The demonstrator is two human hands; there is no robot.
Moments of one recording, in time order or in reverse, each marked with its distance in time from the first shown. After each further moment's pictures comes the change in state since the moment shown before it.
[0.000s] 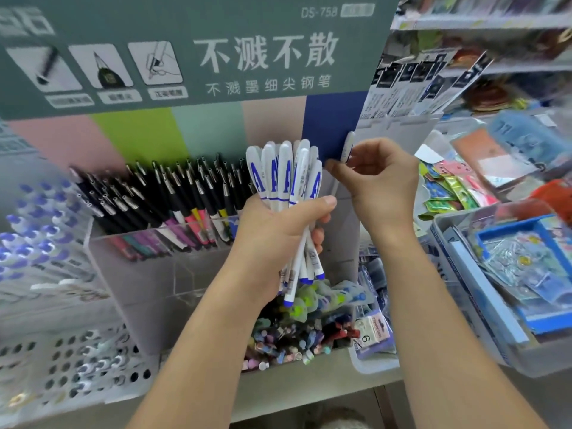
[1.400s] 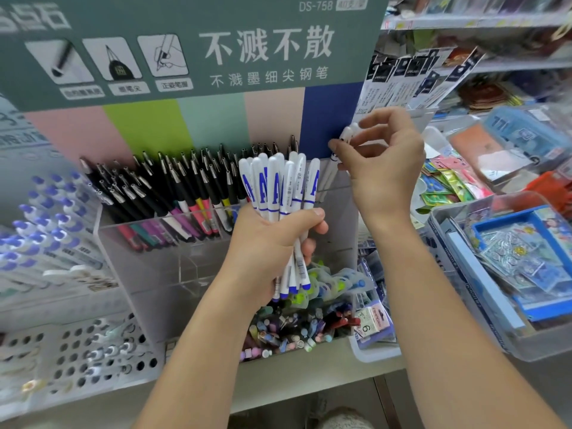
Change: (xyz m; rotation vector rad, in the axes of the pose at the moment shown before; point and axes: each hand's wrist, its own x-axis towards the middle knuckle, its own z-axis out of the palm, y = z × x) left_hand -0.023 -0.008 -0.009 -0.002 0.036 -0.064; right_hand -0.007 -0.023 -0.002 0.022 0.065 -0.097
